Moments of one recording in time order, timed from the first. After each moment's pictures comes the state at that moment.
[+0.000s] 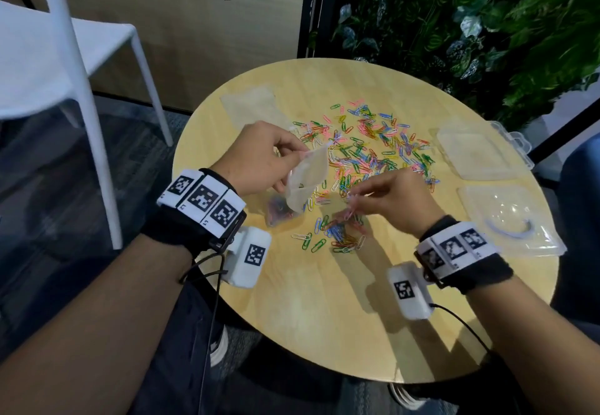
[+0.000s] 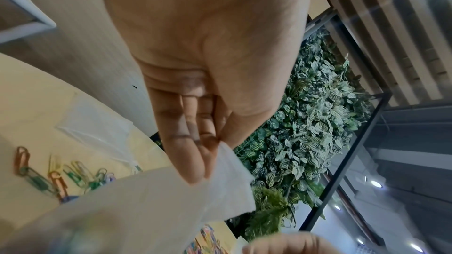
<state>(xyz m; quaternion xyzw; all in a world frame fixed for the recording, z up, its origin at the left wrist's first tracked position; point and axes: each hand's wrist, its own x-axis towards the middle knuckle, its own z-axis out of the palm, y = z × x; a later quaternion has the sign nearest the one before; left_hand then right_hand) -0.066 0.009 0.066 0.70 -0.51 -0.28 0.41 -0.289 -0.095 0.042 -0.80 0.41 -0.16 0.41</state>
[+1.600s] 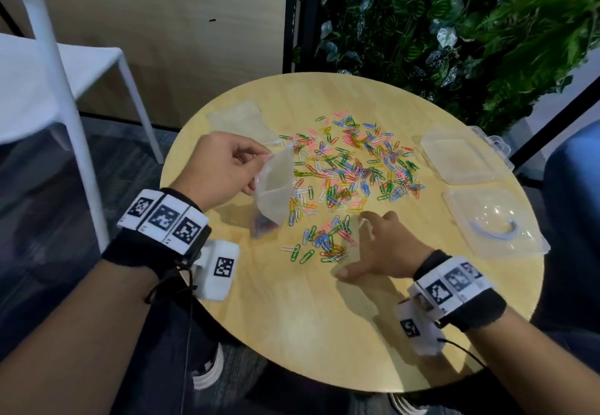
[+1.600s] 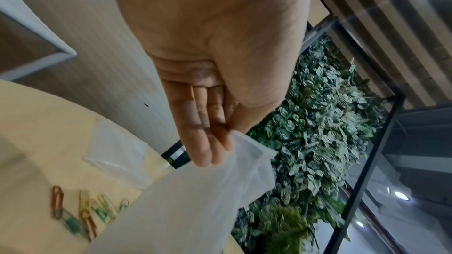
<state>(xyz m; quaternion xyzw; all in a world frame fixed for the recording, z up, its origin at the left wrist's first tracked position) -0.049 0.019 0.067 0.72 -0.47 -0.23 0.45 -0.316 -0.075 0.022 -0.87 0.42 0.17 0.17</state>
